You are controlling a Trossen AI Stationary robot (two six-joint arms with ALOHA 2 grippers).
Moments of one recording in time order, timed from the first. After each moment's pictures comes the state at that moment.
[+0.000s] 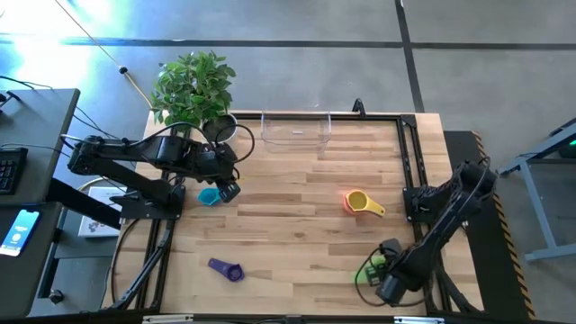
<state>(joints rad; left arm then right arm) -0.08 1.23 1.28 -1.20 -0.27 -0.68 0.95 1.67 1.10 -1.00 -0.11 2.29</state>
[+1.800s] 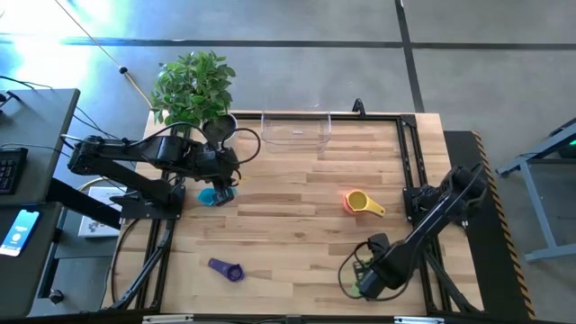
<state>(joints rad) -0.08 1.23 1.28 -1.20 -0.27 -0.35 0.81 1.76 1.29 -1.22 -0.12 2.17</state>
